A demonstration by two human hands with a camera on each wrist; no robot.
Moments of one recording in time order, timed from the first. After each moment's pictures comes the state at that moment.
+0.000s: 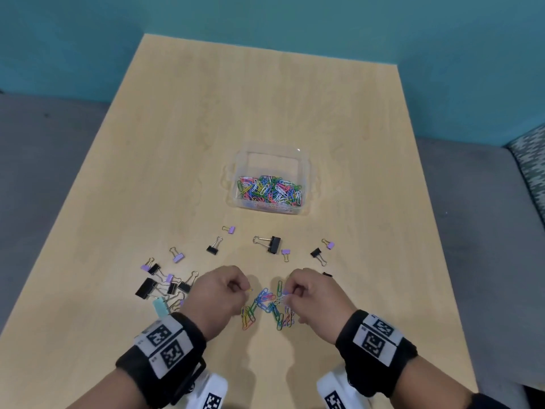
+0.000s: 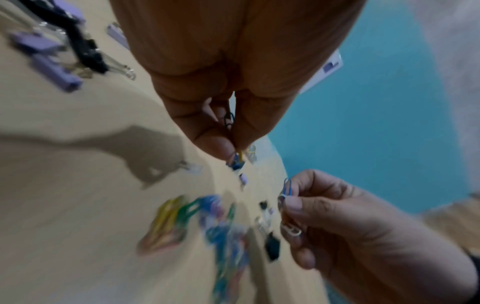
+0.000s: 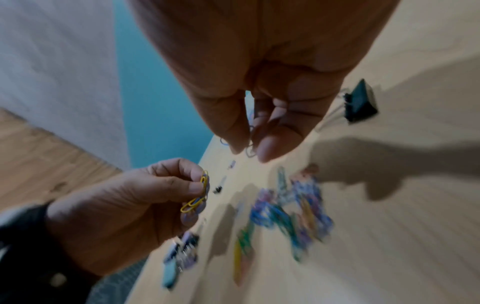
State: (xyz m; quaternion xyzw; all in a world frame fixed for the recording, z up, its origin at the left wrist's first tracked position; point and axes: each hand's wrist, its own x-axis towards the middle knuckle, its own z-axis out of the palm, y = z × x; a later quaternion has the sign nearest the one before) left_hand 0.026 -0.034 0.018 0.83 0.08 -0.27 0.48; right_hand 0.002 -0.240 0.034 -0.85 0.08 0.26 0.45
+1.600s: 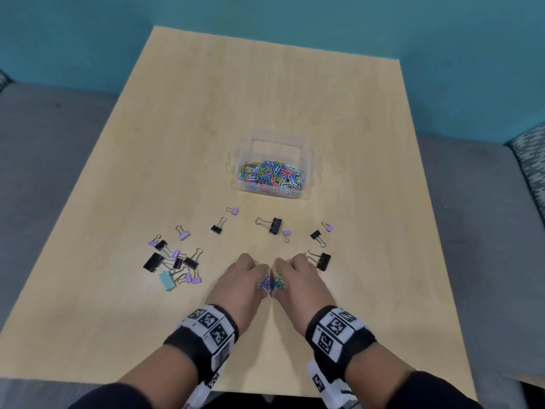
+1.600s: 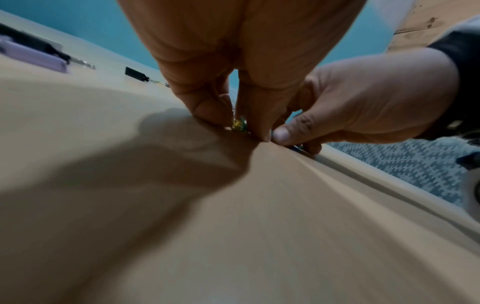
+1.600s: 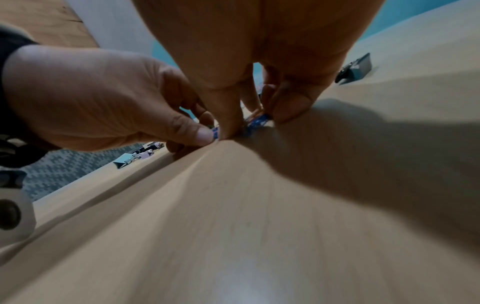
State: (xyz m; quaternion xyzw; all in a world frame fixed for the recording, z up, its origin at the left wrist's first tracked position) left_hand -0.011 -0.060 -0.009 0.94 -0.14 -0.22 0.22; right_hand -0.028 -0.217 -0.003 -0.95 -0.03 0.20 0.23
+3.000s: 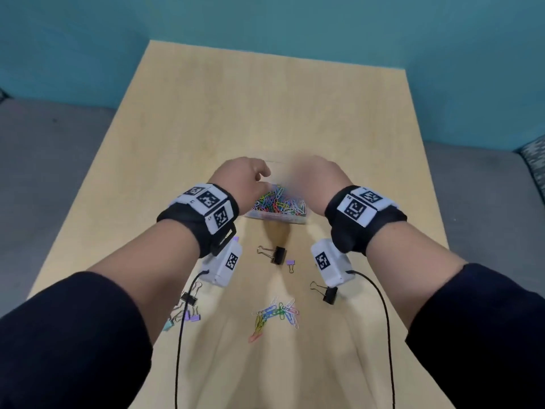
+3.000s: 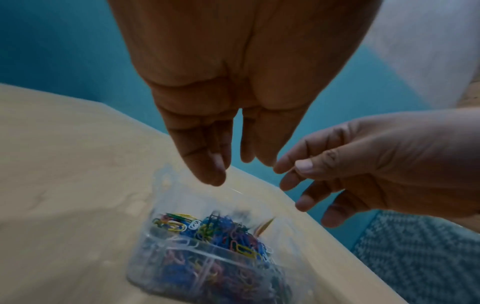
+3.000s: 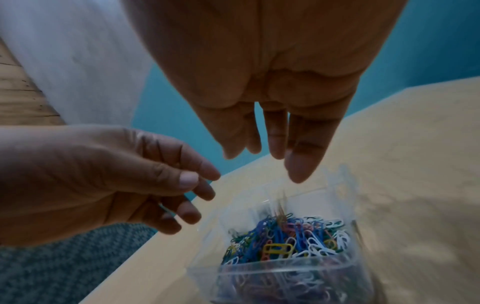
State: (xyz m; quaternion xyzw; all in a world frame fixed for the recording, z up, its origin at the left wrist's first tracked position) left_hand 0.204 -0.077 0.079 0.94 -0.10 -0.14 0.28; right_hand 0.191 -0.247 0.084 -0.96 0.01 0.12 0.26
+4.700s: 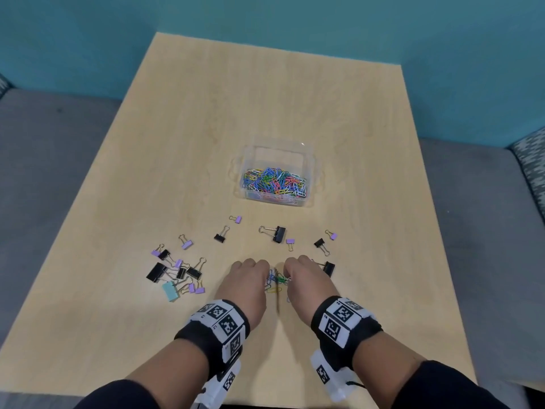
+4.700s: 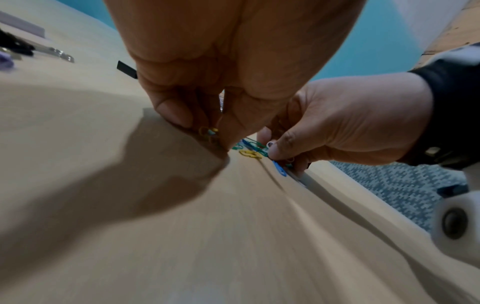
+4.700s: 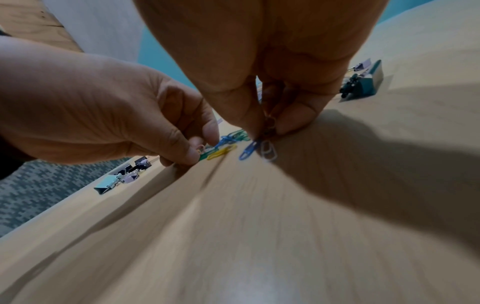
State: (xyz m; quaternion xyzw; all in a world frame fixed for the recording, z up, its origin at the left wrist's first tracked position) left_hand 0.010 -0.071 -0.002 0.95 -0.10 -0.23 0.19; right_hand 0.004 -0.220 -0.001 -0.95 -0.01 0.24 0.21
